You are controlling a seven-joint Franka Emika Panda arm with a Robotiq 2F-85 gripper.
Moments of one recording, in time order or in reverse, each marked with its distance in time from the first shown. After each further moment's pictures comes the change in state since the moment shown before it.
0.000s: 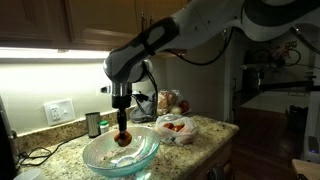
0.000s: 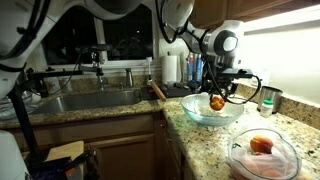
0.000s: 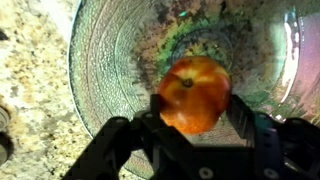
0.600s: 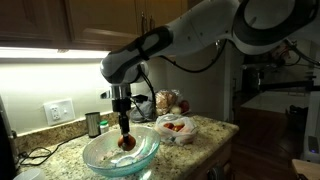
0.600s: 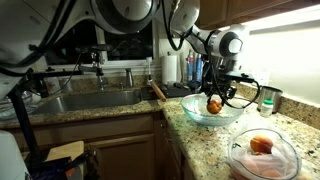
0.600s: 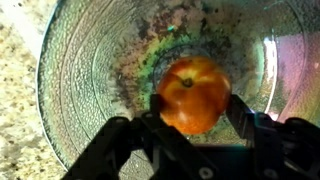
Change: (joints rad) arm 0.001 0.108 0.002 0.176 0.009 -0.217 -0.036
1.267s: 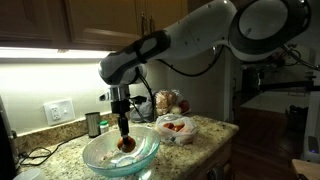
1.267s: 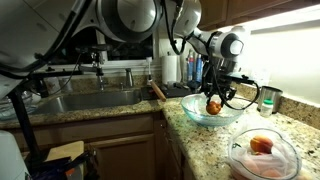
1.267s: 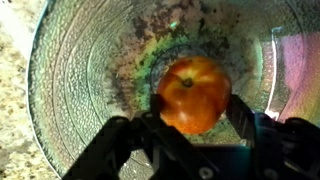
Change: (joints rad) arm 0.007 0.055 0.000 0.086 0.000 -0.065 -0.008
